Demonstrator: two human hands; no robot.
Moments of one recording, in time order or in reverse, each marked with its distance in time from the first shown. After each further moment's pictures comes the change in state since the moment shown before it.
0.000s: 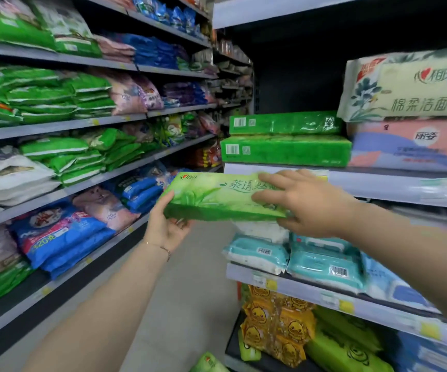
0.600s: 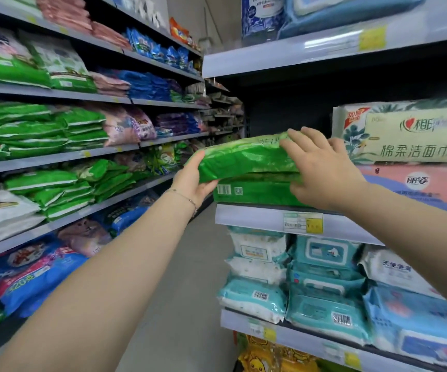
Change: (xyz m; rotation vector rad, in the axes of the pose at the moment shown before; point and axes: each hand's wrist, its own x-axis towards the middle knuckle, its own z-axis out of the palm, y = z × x) left_hand 0.035 0.058 0.167 0.188 -0.131 0.101; right_hand 0.040 0.079 -0.042 -0.072 0.241 0.451
